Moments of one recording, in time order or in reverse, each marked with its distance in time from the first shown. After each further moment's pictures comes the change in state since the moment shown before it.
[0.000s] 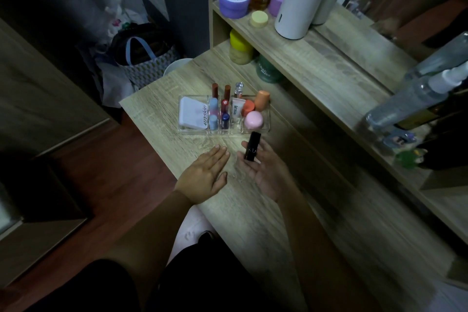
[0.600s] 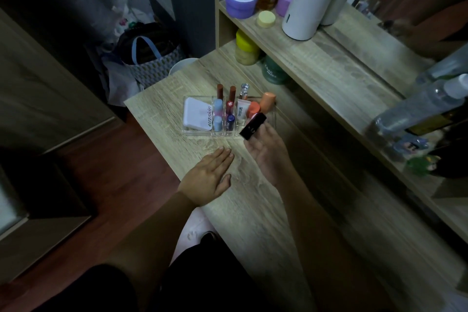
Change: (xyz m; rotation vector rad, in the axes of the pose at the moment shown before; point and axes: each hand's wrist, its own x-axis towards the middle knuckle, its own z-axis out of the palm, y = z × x) left_hand 0.002 0.004 0.002 0.002 0.025 0.038; right_hand 0.022 -0.017 0.016 -0.070 -0.042 -0.199
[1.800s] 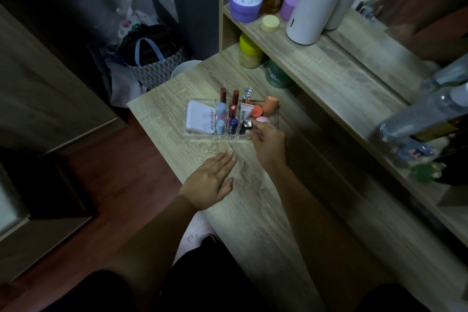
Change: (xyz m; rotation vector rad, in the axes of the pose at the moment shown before) left_hand -0.002 -0.007 0.002 0.021 0.031 -0.003; right_hand 0.042 0.012 0.002 -1.229 0.171 -0.479
